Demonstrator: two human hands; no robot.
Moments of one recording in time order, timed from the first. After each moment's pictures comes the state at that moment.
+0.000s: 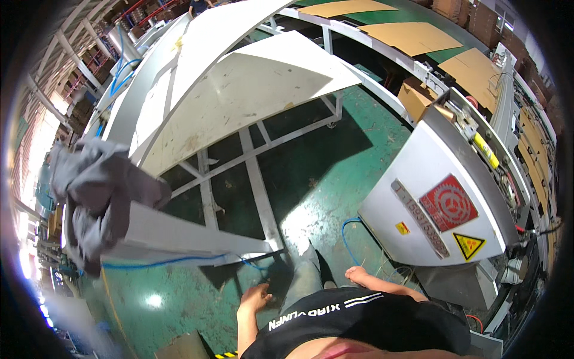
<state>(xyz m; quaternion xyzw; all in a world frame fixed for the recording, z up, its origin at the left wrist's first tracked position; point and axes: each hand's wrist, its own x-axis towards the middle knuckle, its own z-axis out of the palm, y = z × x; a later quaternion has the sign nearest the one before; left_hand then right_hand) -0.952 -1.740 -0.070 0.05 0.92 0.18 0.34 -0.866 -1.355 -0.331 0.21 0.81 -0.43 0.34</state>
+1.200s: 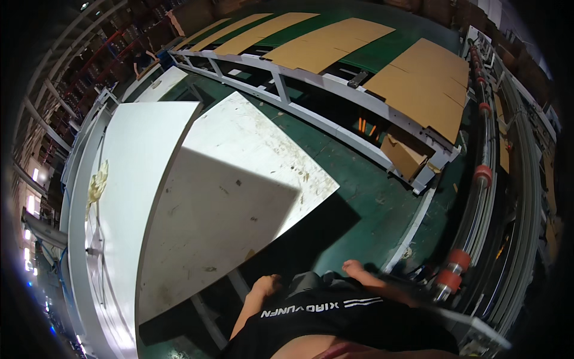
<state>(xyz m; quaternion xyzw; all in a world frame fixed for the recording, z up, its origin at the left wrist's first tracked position) -1.644 -1.361 -0.117 0.27 0.87 0.06 0.41 -1.466 -1.050 -0.331 0.35 0.81 -0.45 0.14</state>
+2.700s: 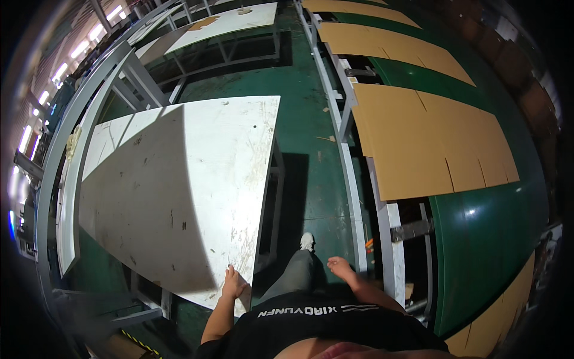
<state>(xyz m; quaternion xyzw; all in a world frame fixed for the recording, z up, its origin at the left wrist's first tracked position) -1.924 -0.954 -0.246 -0.12 0.95 0.18 0.23 -2.043 -0.520 -0.345 0.11 0.80 -0.52 0.28</state>
